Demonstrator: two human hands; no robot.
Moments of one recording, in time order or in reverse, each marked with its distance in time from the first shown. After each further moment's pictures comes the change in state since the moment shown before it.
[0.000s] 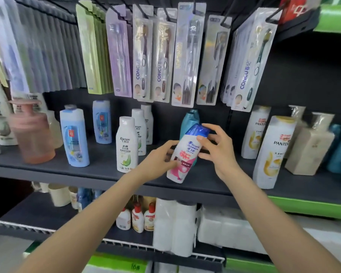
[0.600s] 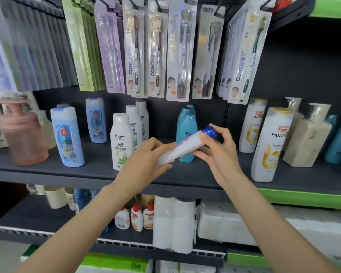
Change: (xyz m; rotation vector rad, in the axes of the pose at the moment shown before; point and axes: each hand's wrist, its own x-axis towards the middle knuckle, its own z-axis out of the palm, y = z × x) left_hand -0.037 -0.002 -0.005 0.598 0.319 0.362; right_hand -0.026 0.003 -0.004 0.422 0.045 0.077
